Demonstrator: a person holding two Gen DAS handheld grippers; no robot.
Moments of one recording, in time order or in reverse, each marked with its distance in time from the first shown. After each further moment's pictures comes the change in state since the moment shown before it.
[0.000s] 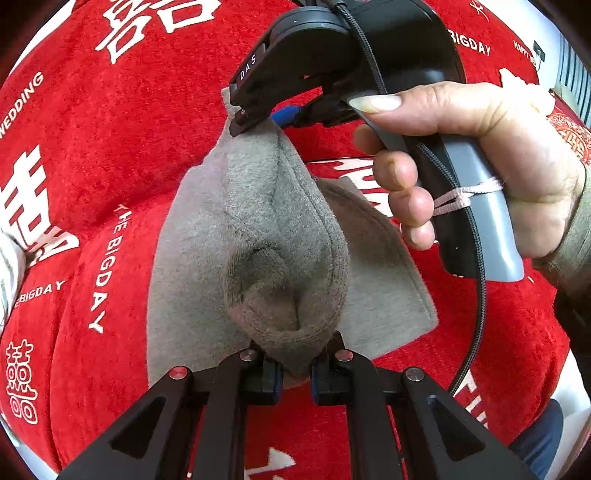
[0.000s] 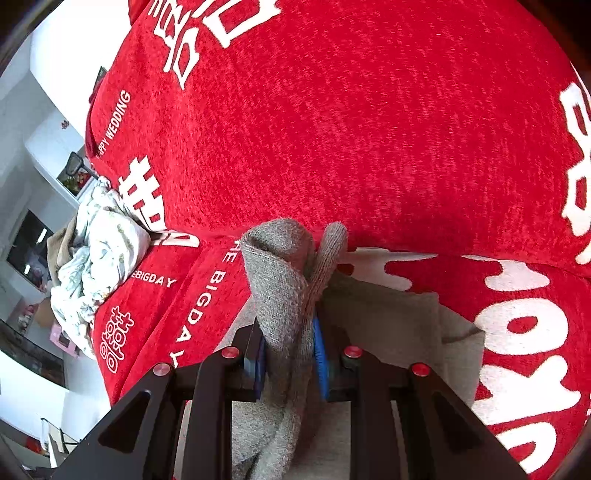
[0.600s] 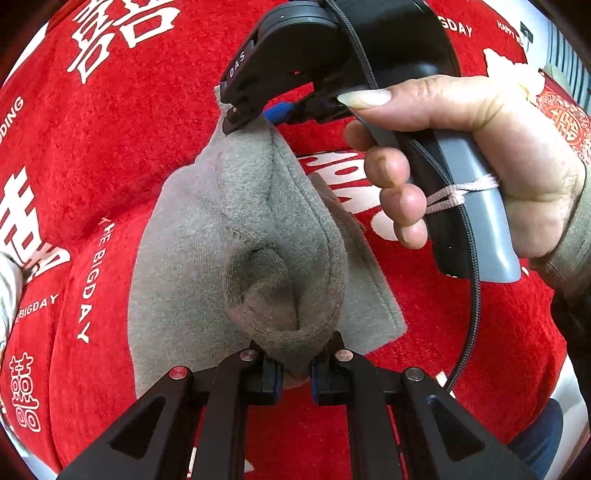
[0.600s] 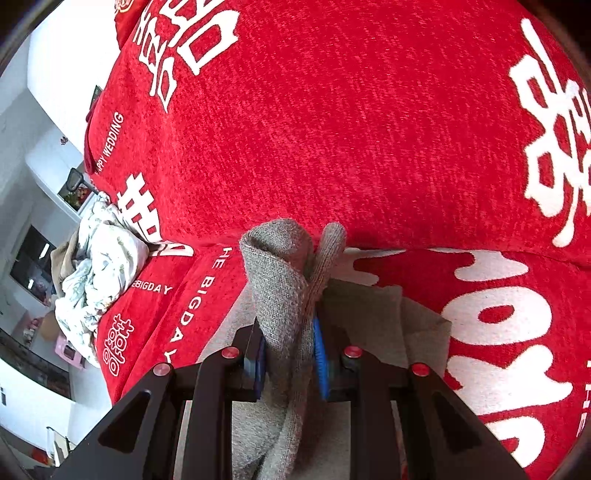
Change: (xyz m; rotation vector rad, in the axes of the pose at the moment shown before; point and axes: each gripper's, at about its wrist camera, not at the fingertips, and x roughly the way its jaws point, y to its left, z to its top) left arm 0.009 -0.038 0.006 0.063 0.017 0.010; right arm -0.027 -0.038 -0.010 0.043 -0.038 0.012
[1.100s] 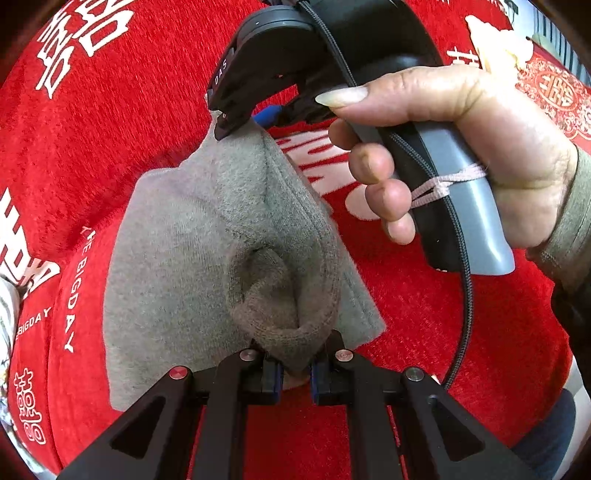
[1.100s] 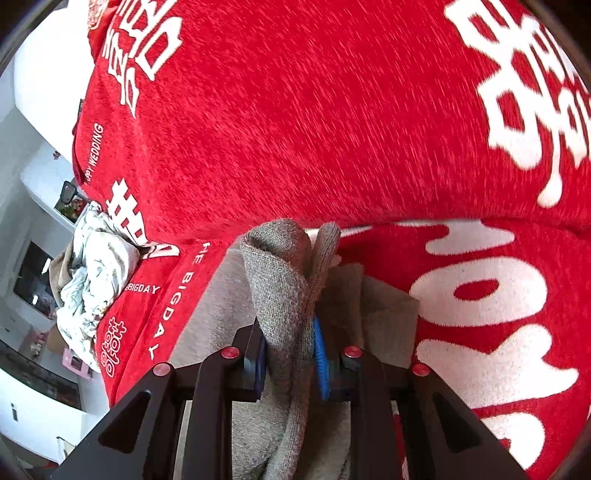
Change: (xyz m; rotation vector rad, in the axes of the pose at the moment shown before) left arm 0.034 -0.024 0.000 0.077 0.058 0.013; right arm 0.008 -0.052 -0.018 0.072 0.019 0.012
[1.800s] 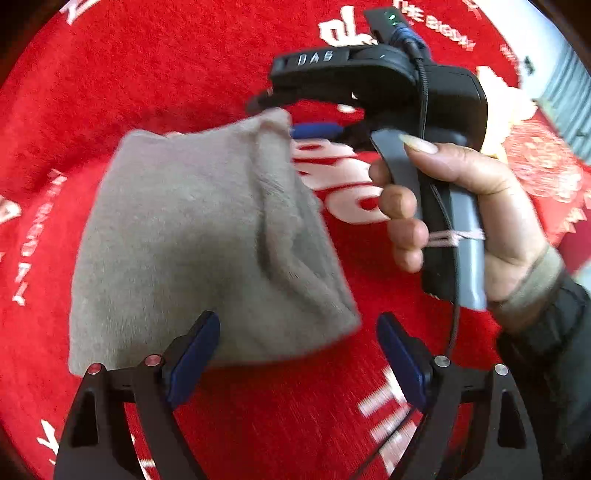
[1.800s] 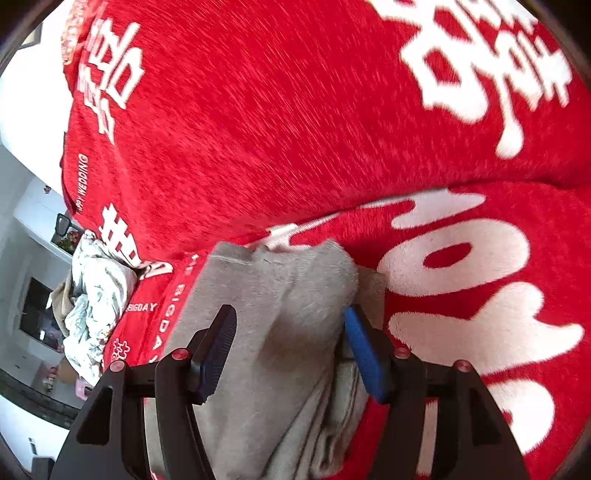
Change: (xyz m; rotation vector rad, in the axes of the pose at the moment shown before) left arm -0.002 0.050 -0.006 -0.190 0.022 -0.296; right arm -0.025 -0.023 -0.020 0.112 -0.059 -0.011
